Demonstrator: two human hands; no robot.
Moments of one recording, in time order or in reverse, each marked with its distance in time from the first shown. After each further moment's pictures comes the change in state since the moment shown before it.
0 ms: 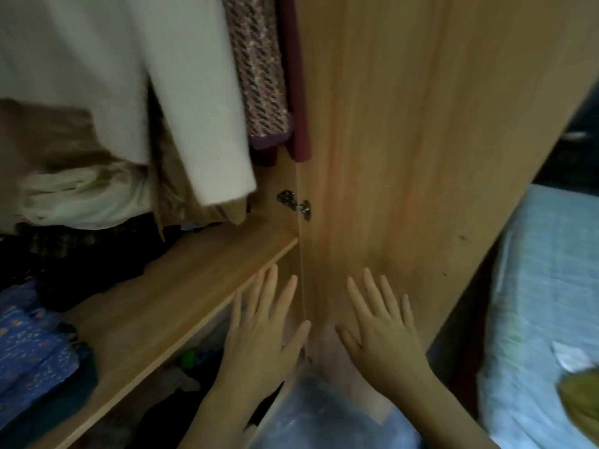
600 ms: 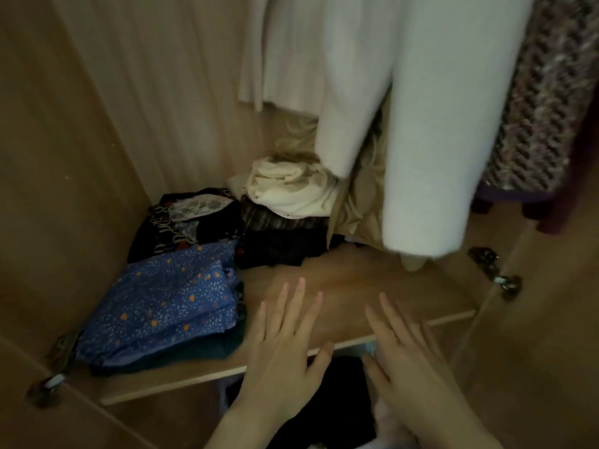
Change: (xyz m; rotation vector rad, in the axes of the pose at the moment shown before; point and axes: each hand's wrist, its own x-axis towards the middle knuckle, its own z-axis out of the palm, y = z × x) left_hand -0.025 -0.106 -0.032 0.146 0.164 -0.539; right_hand 0.129 -0.129 0.026 0.174 -0.132 -0.777
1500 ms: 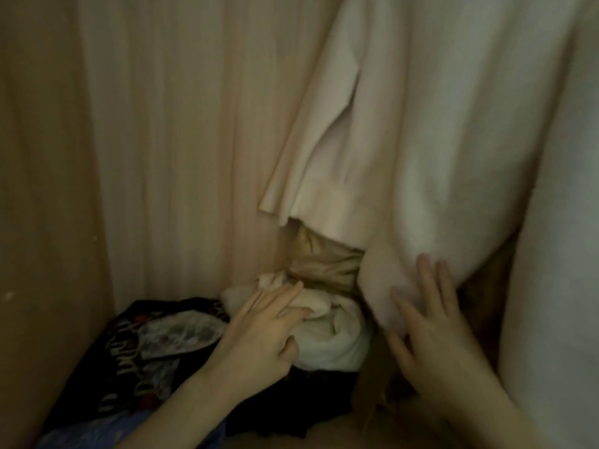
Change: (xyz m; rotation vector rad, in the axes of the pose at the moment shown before) left_hand 0.232 -0.176 -0.083 -0.102 0.346 0.323; right_hand 0.250 -0.048 -0.124 -0.409 0.555 -0.043
